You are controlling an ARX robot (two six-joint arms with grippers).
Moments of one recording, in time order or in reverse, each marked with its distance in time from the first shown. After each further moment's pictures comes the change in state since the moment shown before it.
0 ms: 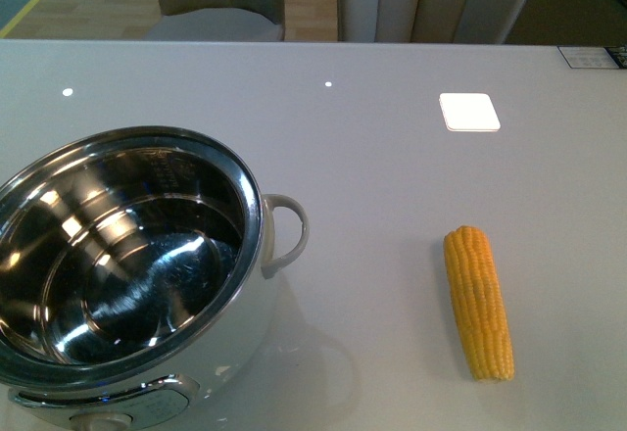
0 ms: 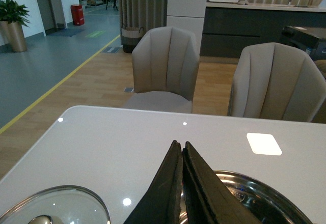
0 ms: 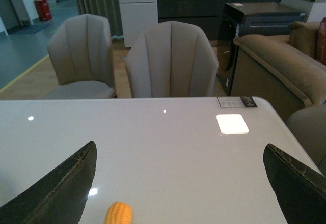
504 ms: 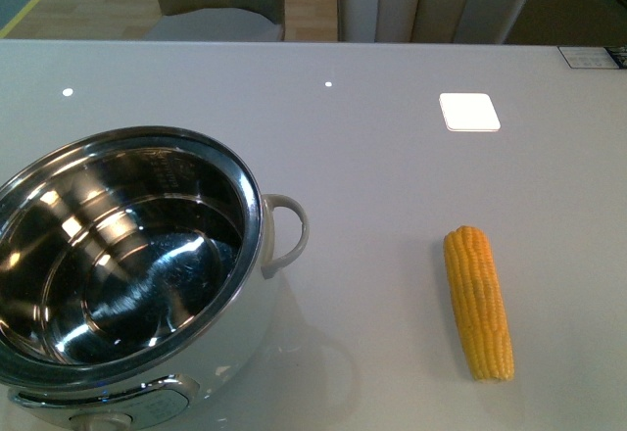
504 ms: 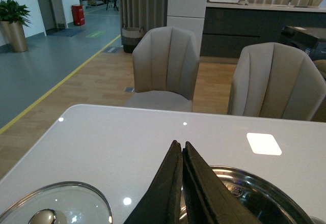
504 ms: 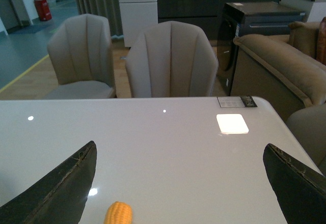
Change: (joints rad) left arm 0.000 -0.184 0.000 -0.185 0.000 0.000; right arm 0.000 0.000 0.000 0.000 0.000 0.000
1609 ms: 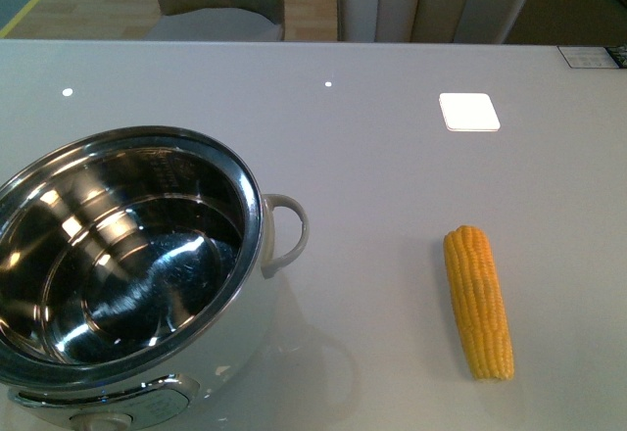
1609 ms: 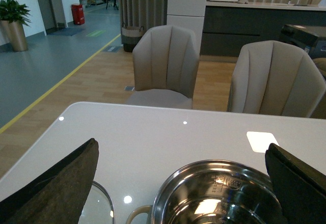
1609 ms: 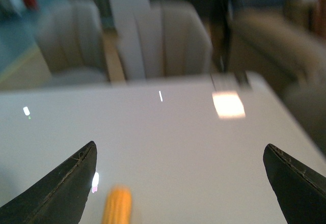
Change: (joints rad) left arm 0.000 -0.161 0.000 -0.167 0.000 0.002; right arm 0.074 0.286 0.183 -0.432 0.241 0.188
